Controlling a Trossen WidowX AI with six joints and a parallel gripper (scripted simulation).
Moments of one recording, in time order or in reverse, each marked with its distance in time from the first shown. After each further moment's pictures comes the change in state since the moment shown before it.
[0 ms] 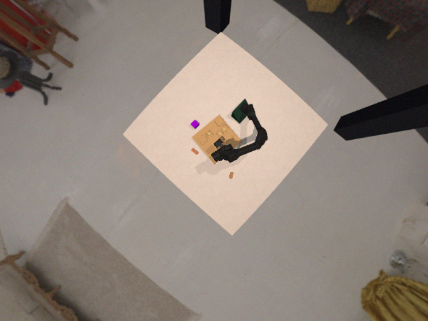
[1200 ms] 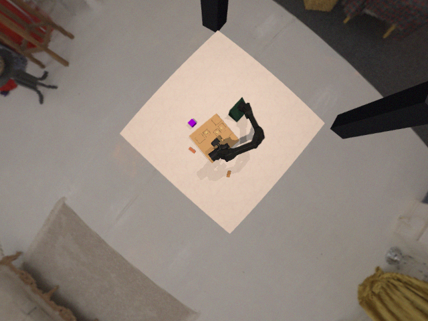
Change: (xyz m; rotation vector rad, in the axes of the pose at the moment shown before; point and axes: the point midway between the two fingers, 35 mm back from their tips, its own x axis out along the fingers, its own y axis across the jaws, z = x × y) arm 0.011 0.002 0.003 0.024 -0.002 0.000
